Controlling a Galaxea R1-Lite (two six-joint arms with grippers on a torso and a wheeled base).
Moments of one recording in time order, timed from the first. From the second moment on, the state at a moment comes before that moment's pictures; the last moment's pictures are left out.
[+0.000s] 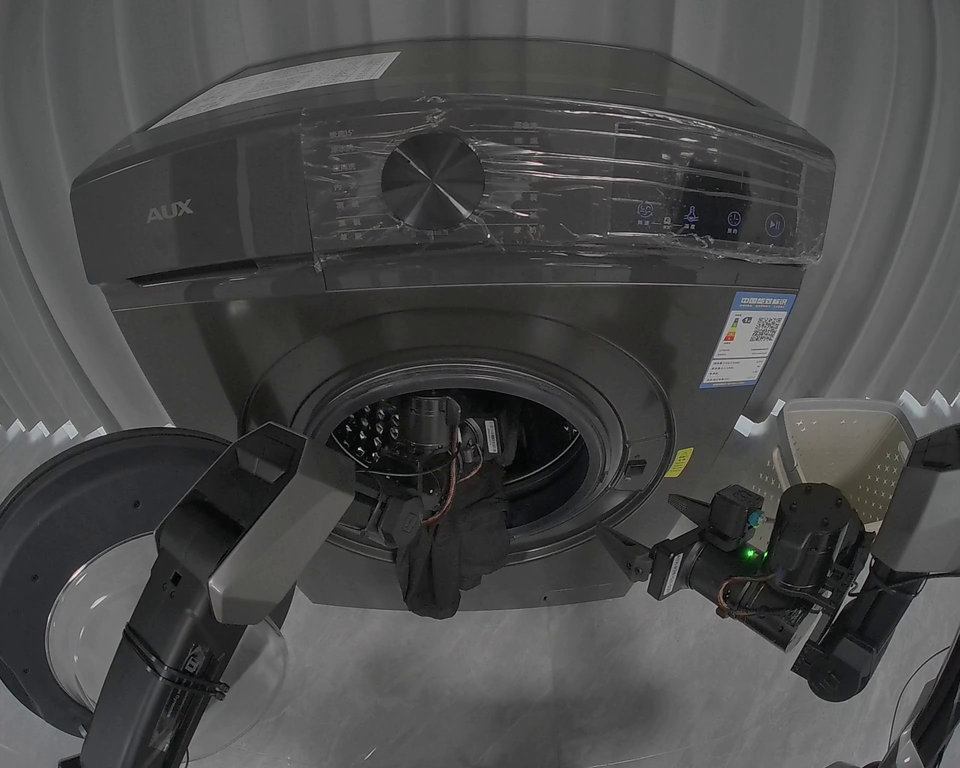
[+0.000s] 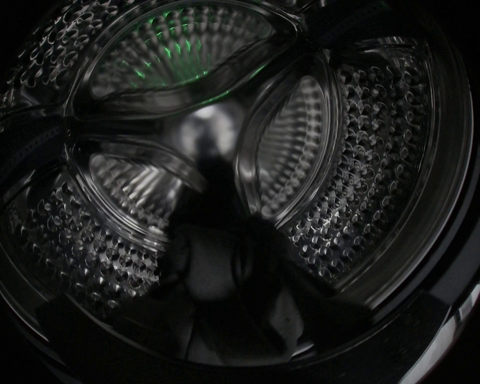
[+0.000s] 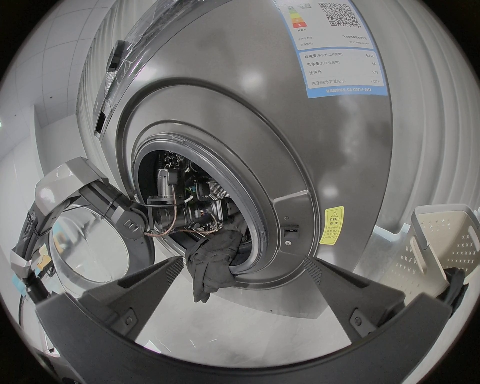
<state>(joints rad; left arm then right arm) -0.50 2.67 -1.81 -0.71 0.17 -0.21 0.57 2.02 -0.31 -1.55 -0.08 0.14</state>
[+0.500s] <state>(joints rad) -0.53 2.44 -1.40 -0.55 0.04 -0.16 0.57 2.02 -0.31 -1.55 -0.08 0.14</state>
